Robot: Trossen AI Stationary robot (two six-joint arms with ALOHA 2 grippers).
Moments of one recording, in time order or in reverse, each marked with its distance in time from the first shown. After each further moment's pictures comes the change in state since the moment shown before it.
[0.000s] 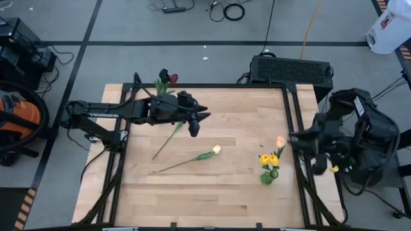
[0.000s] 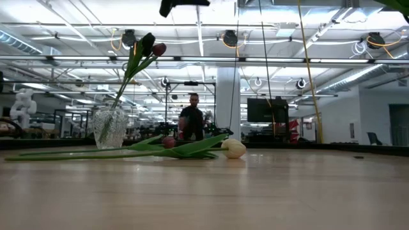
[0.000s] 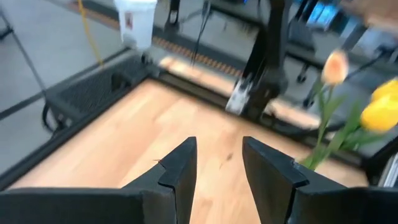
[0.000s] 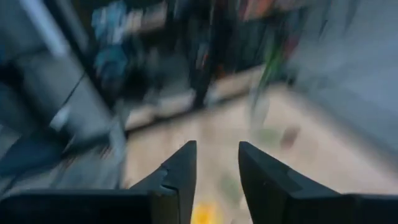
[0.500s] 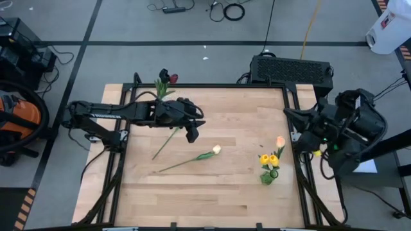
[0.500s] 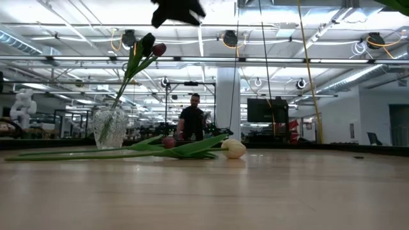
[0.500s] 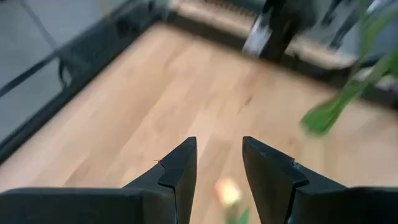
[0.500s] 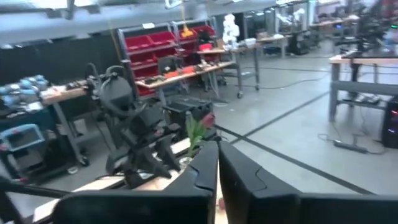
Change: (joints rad) left arm -0.016 0.024 0.001 -0.213 0.006 -0.002; right arm -0.254 -0.008 -0.003 0.047 0.208 -0.064
